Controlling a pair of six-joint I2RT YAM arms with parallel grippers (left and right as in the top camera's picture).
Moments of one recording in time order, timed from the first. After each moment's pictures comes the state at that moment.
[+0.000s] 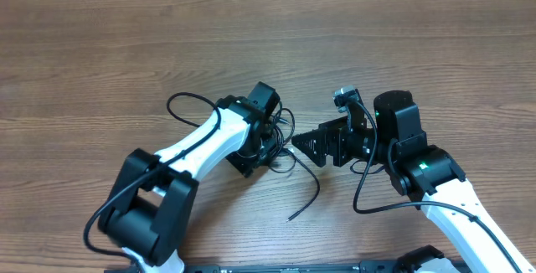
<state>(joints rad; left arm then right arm) -0.54 1.84 1.15 -0.88 0.13 -1.34 0.36 1.14 0.78 -0.35 -0.64 0.28</state>
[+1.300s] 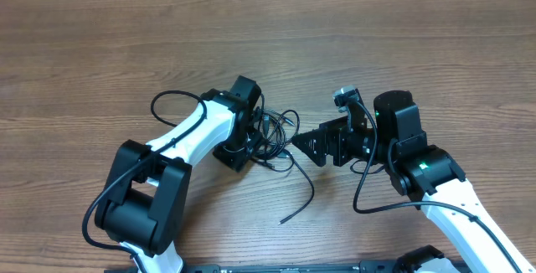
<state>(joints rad) -0.43 1.87 1.15 -0.88 0.16 -1.36 0.36 1.14 0.78 -0.35 -0.63 0.28</state>
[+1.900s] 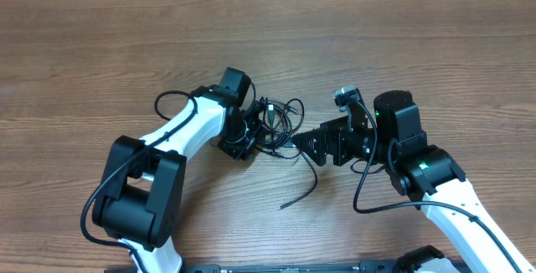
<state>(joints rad) -0.37 1.88 1.15 -0.75 0.37 -1.31 0.36 1.14 0.78 -0.35 -0.62 0.28</state>
